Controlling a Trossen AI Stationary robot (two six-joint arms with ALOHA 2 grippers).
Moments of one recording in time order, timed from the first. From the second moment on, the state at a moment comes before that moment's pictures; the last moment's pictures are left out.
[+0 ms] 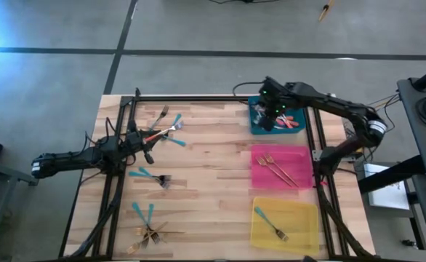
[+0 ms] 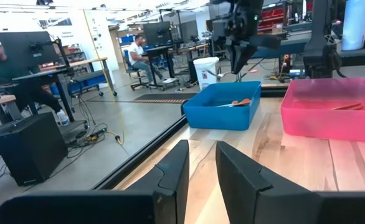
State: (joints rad) left arm 0.13 0.06 0.01 0.07 -0.38 0.17; right arm -0.62 1.46 1.21 -0.96 0.08 -0.08
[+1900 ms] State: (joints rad) left arm 0.13 0.06 0.01 0.07 -0.38 0.17; right arm -0.20 1.44 1.29 -0.52 0.00 0.01
